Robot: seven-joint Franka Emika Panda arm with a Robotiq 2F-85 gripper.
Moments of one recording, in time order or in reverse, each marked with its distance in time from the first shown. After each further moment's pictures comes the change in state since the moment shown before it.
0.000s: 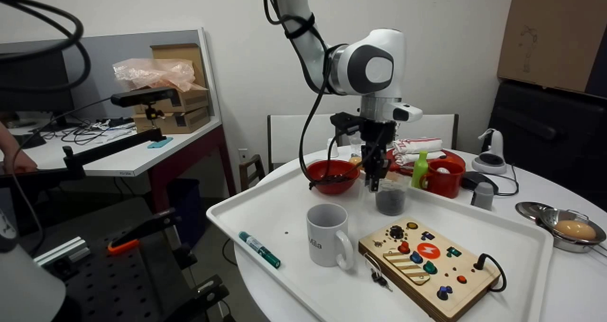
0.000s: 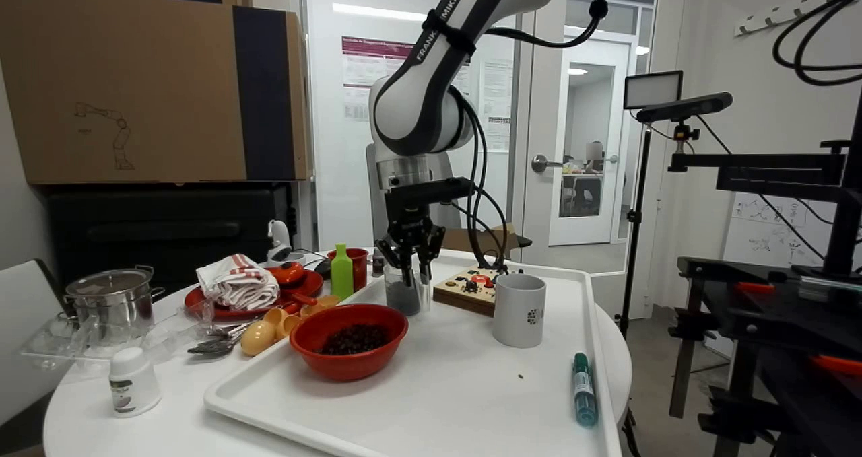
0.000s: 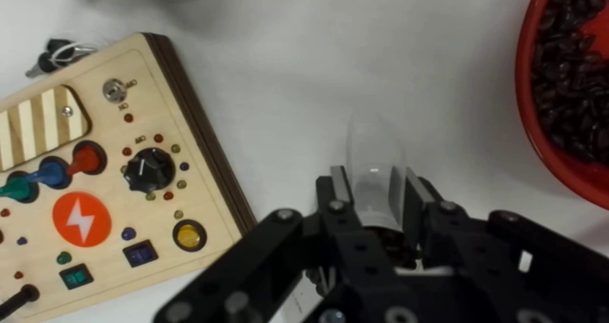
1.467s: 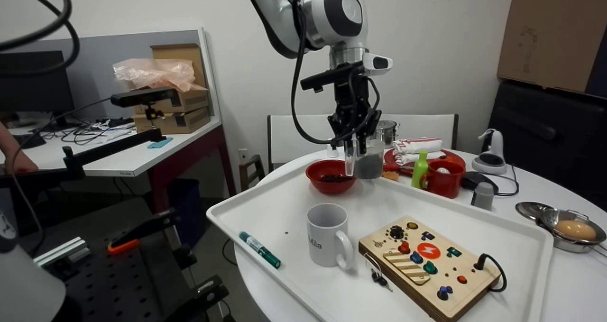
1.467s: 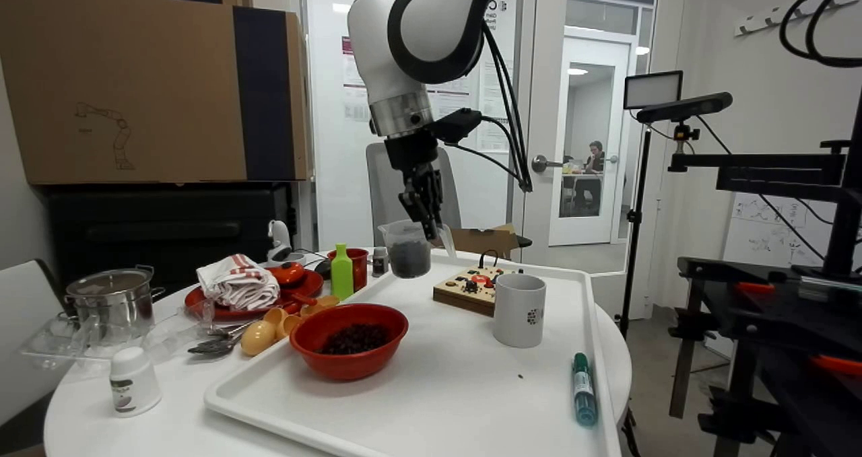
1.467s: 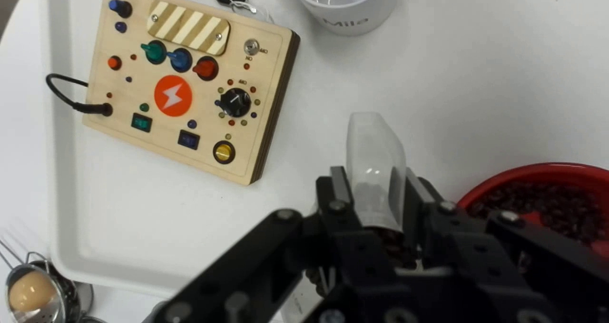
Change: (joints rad) arm 0.066 -0.271 0.036 -0.183 -0.343 -0.153 -0.351
